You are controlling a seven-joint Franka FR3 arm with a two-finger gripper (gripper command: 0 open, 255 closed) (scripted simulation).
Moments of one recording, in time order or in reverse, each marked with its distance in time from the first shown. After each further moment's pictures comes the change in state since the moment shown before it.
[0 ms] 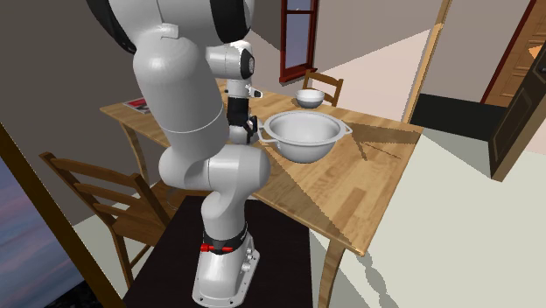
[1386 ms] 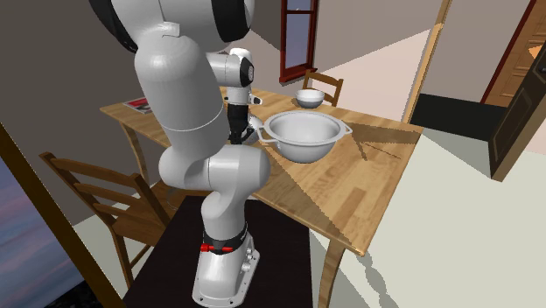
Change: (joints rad) arm 0.003 0.015 0.003 -0.051 0.005 0.066 -0.002
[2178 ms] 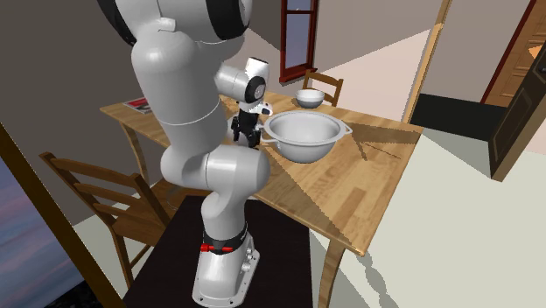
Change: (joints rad) arm -0.112 0.050 0.011 -0.084 0.237 0.379 0.330
